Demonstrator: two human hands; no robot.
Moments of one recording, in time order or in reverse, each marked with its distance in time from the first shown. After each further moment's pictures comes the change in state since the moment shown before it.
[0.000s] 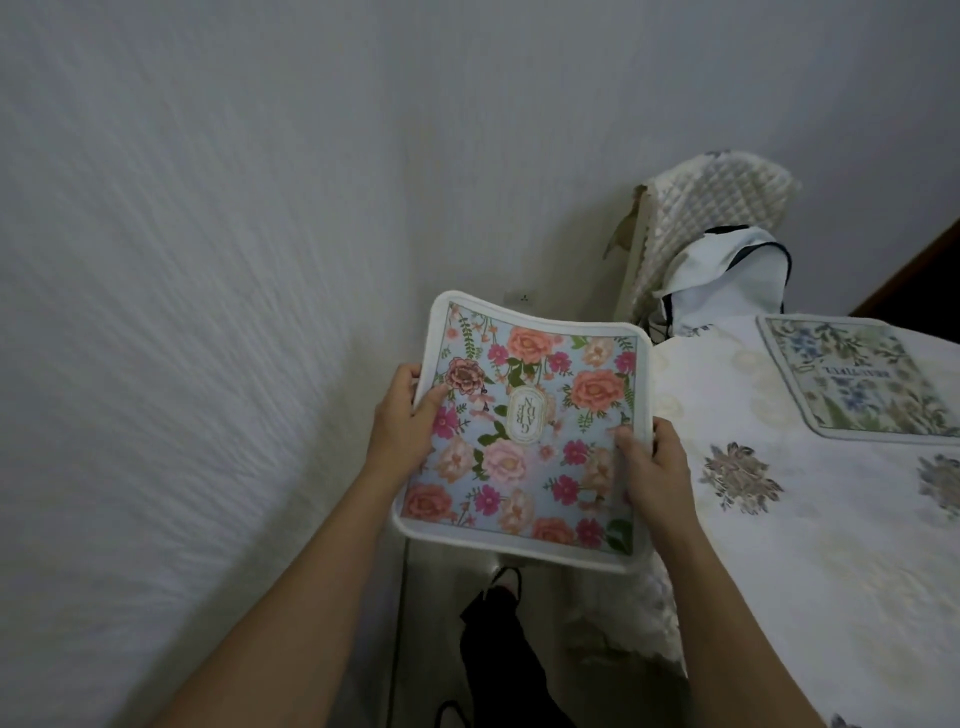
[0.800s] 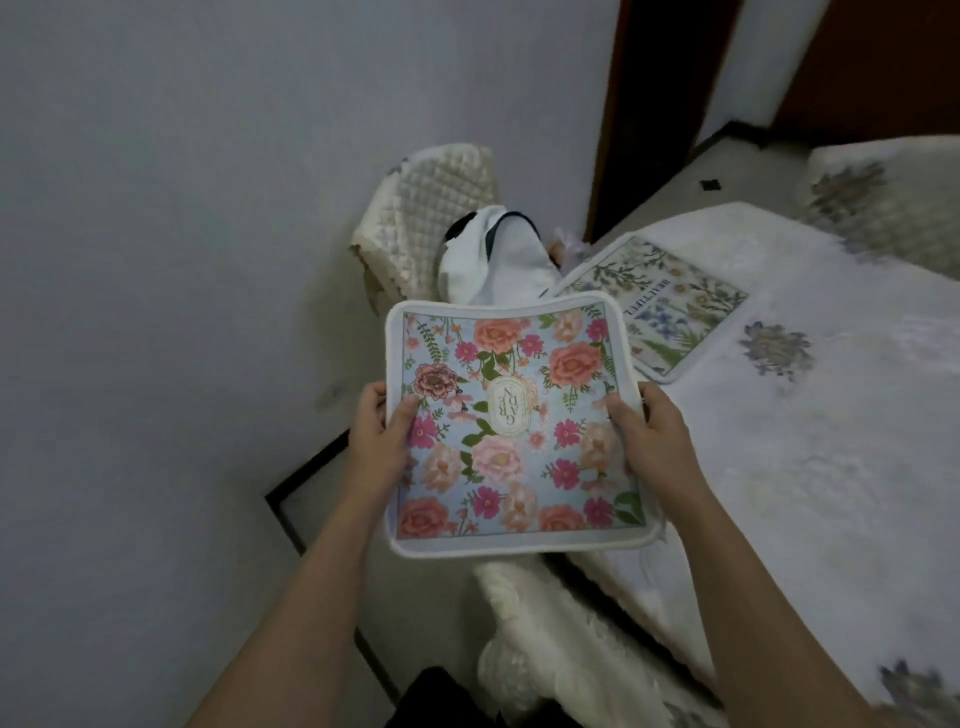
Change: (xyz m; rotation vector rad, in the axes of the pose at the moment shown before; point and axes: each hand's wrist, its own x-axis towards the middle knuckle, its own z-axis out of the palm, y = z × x) left_hand 0.227 0.112 0.257 -0.016 -0.617 0.021; right_hand 0.176 0.000 -0.116 0.170 0.562 0.205
